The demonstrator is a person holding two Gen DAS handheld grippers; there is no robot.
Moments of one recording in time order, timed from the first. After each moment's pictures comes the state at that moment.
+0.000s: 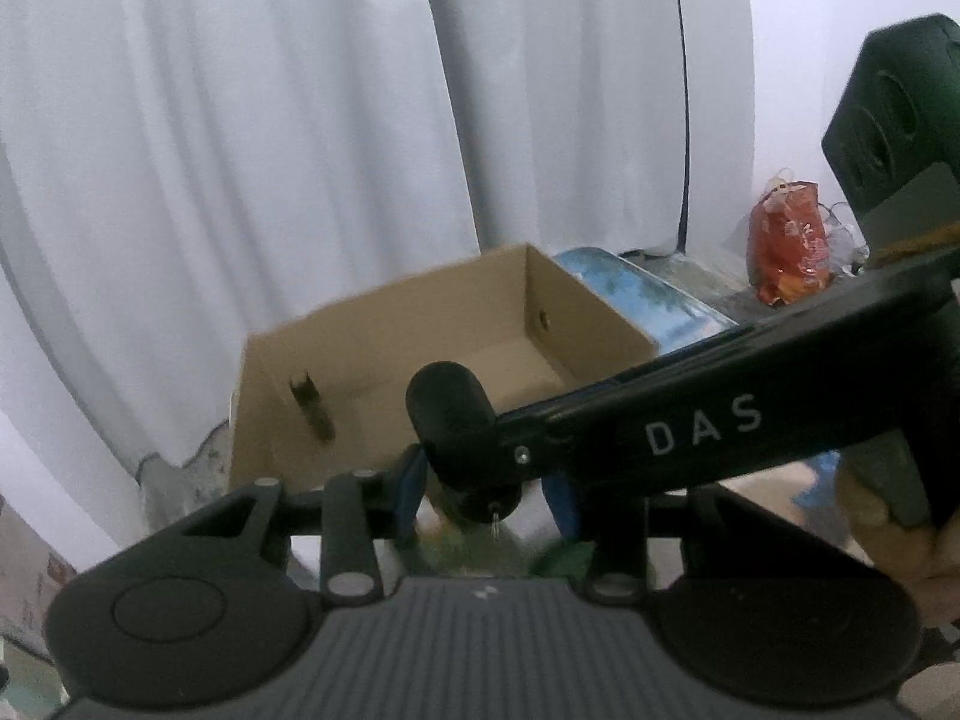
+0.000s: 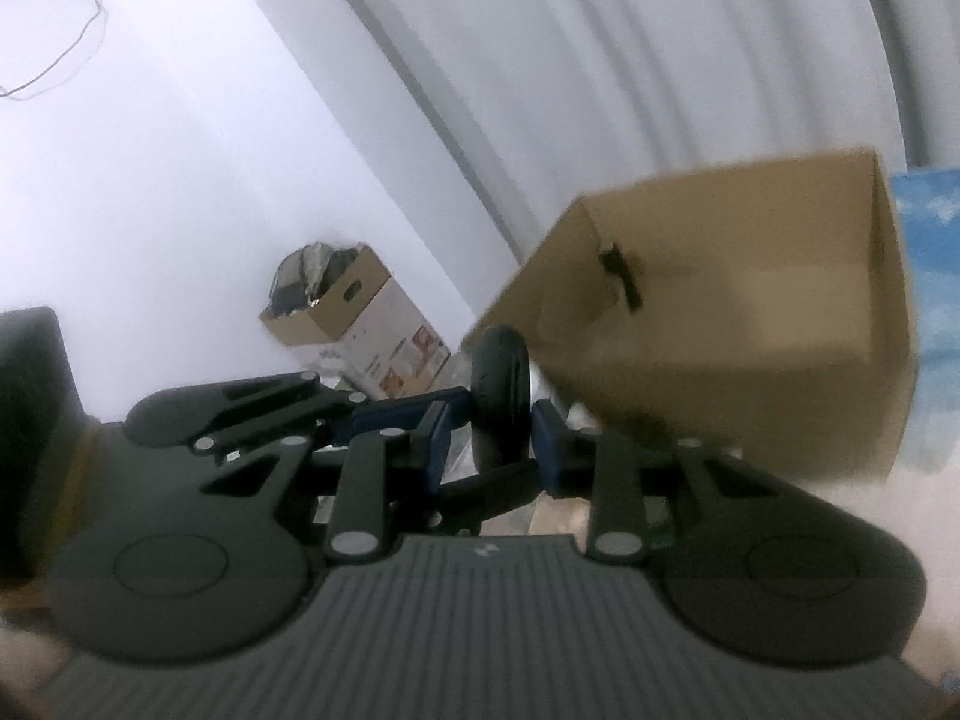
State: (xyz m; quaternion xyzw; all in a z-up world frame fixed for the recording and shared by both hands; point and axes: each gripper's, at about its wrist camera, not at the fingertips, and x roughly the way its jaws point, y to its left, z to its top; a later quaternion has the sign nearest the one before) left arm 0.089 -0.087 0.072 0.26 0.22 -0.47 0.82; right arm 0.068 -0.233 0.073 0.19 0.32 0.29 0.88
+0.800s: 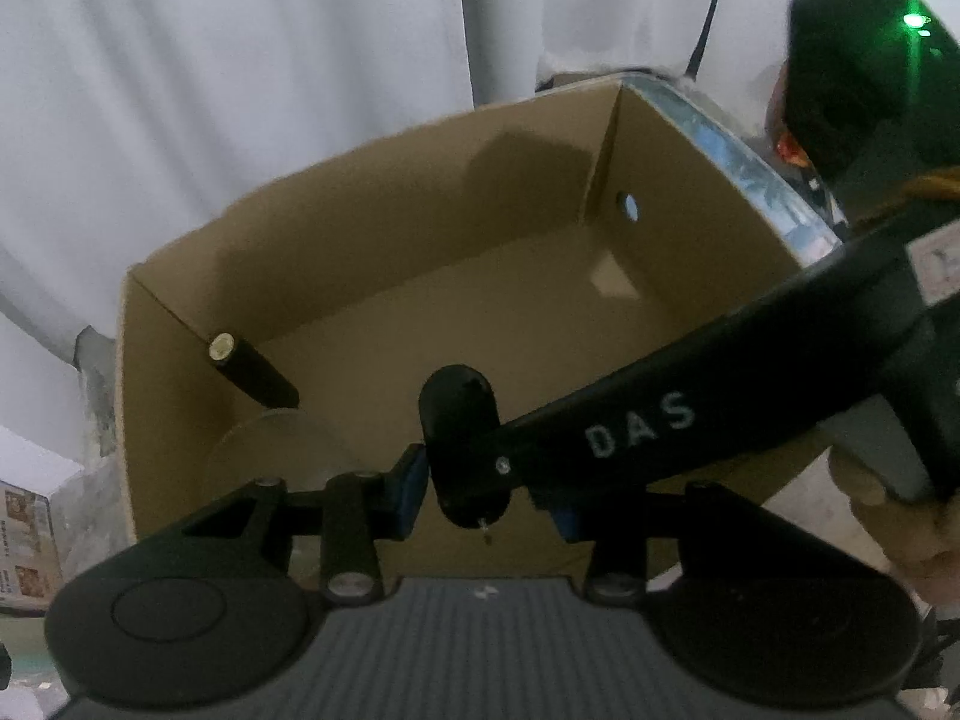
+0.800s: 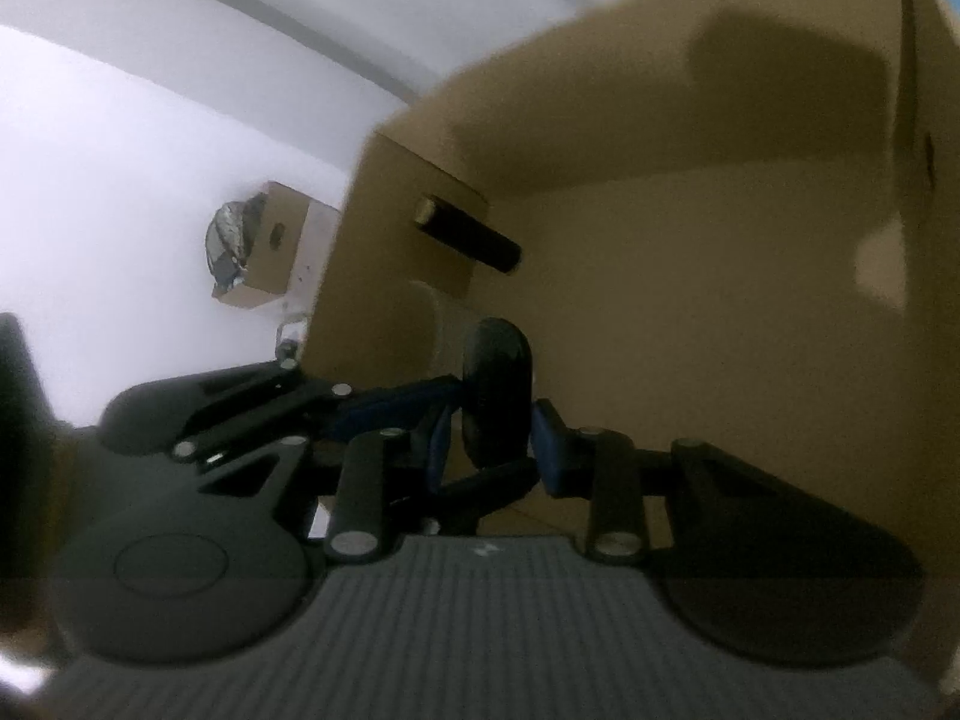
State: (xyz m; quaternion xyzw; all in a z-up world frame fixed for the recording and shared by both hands) left arm 0.238 -0.226 0.010 0.34 0.43 -0.45 0.71; right arm 0.276 -0.282 -0.023 0.30 0.54 0.26 0.75
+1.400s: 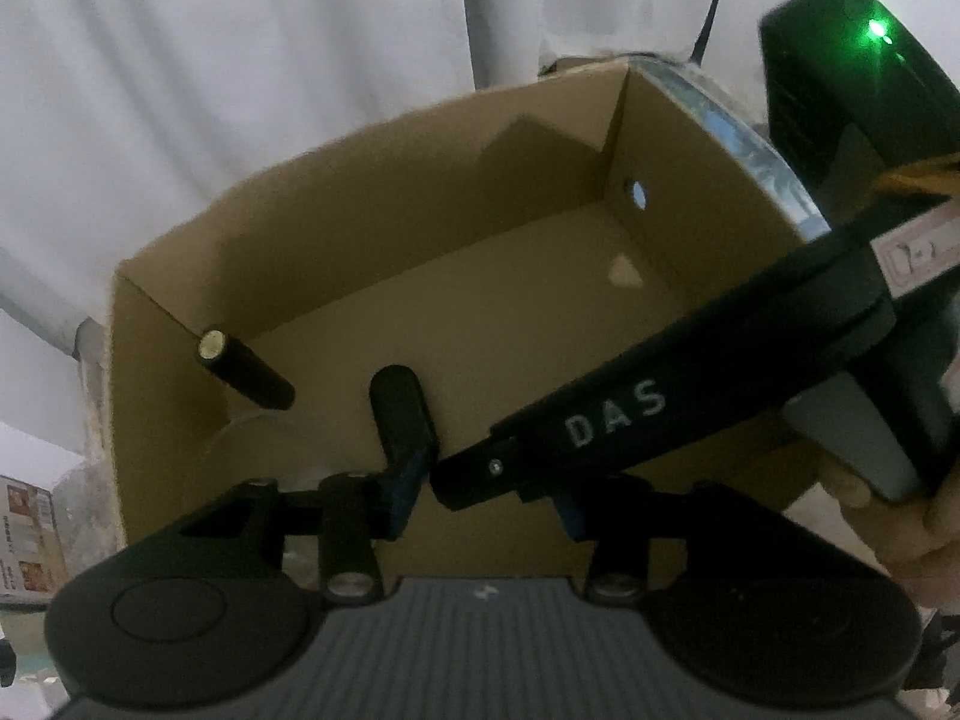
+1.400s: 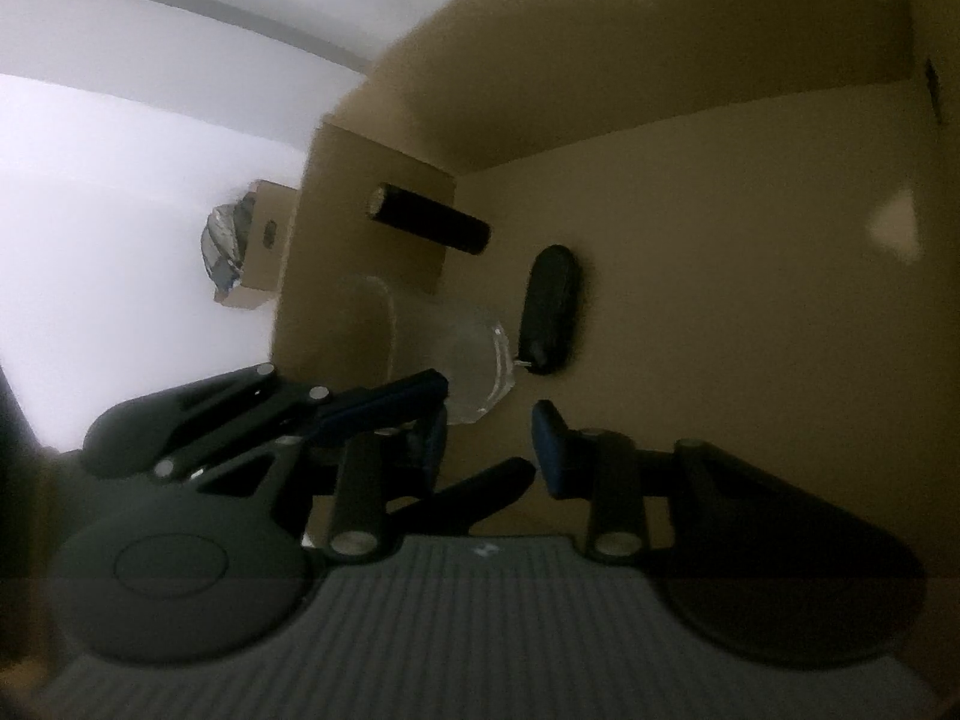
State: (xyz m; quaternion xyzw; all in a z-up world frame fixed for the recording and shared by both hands) left arm 0.239 -0.232 0.003 0.35 0.43 -0.44 0.71; right arm 0.280 -0.279 -0.041 0.33 0.56 0.25 0.72
